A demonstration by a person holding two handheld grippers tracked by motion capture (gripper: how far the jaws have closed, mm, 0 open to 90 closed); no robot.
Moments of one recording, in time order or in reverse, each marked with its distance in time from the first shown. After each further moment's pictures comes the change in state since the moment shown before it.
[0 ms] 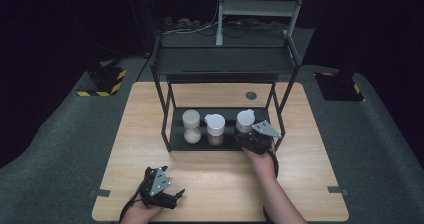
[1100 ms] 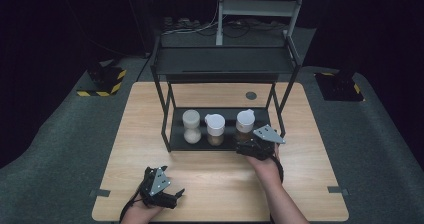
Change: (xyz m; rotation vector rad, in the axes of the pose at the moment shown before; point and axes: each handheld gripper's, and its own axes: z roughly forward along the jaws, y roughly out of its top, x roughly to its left) left arm 0.000 0.000 0.000 -0.001 0.009 -0.006; right arm 0.014 0.011 -0.033 -0.020 0.027 -0.043
